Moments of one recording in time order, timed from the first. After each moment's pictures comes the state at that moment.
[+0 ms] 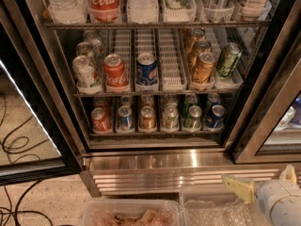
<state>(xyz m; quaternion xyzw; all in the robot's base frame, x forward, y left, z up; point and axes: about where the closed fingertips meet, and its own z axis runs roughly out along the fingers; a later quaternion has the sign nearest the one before) 0.396 -0.296 0.708 -0.07 0.87 -0.08 0.47</state>
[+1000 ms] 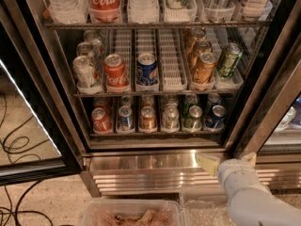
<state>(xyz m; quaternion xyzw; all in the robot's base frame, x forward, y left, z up) 0.474 -0.244 0.664 0.00 0.87 -0.06 0.49</state>
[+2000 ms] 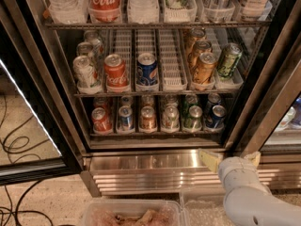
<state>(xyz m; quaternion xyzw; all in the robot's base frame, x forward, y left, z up) 0.482 -0.257 0.667 0.03 0.86 -0.08 0.51</state>
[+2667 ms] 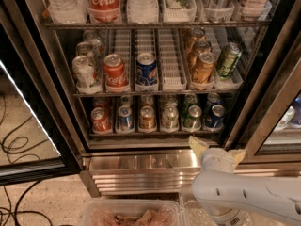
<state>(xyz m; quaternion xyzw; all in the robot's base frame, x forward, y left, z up) 0.523 -0.238 0.645 0.14 0.84 -0.09 0.52</state>
